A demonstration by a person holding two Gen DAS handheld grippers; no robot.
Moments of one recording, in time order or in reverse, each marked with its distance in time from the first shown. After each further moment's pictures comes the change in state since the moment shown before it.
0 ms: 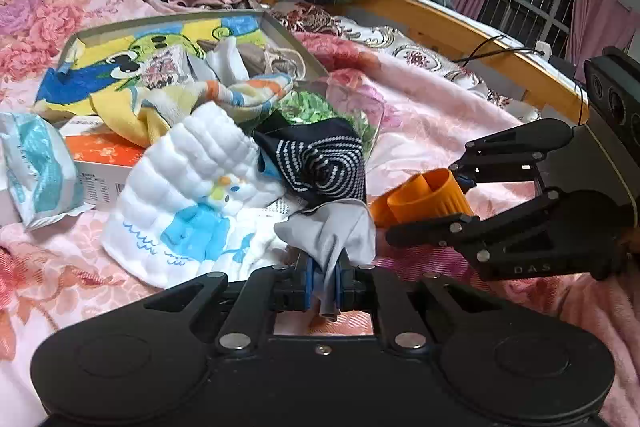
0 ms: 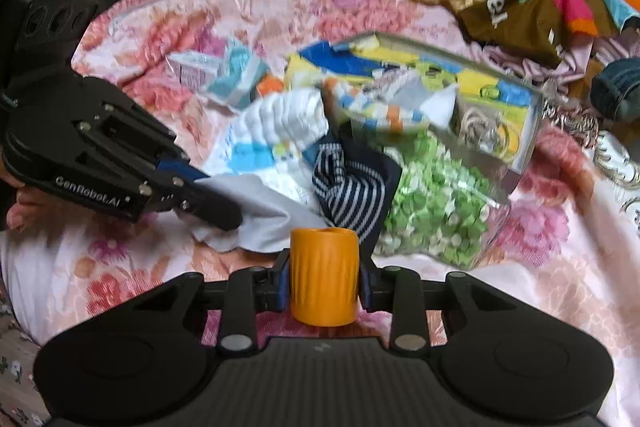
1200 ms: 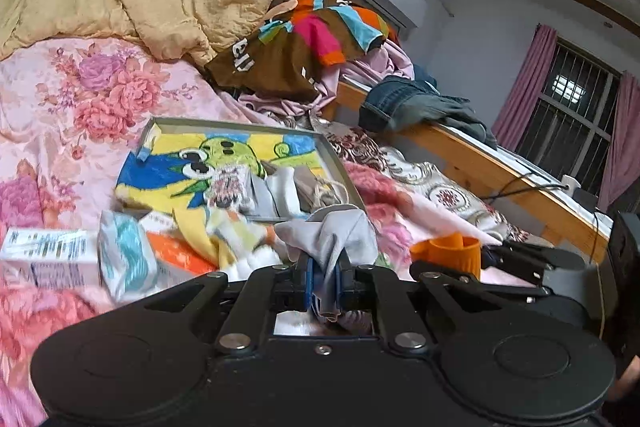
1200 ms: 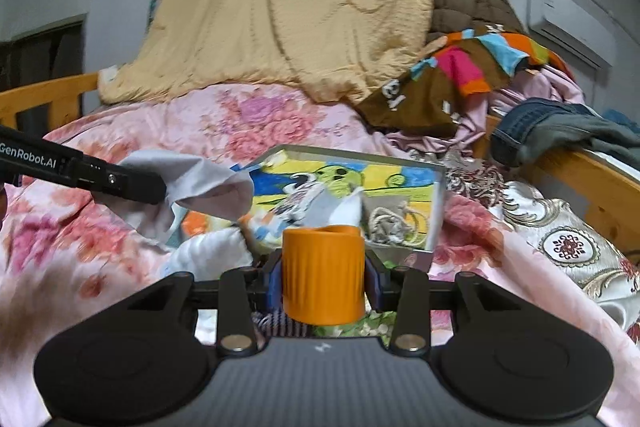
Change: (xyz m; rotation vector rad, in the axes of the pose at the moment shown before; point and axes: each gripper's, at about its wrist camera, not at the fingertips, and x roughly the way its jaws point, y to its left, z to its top) left arm -0.077 -0.006 0.049 -0.157 -0.297 0.142; right arm -0.031 -0.021 0.017 0.242 -0.312 -0.246
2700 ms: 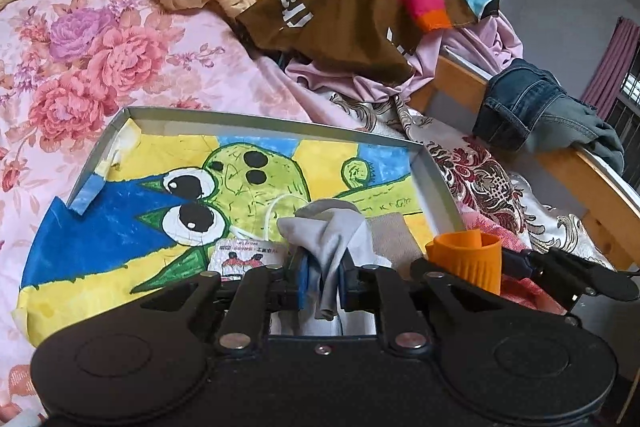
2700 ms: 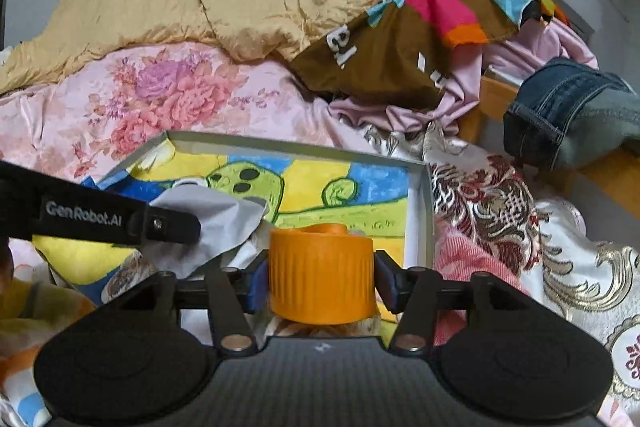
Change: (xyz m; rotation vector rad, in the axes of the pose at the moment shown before) left arm 0.256 0.067 0.090 -0.097 0.129 0.161; right arm 0.225 -0.062 0.058 0.010 0.136 -0.121
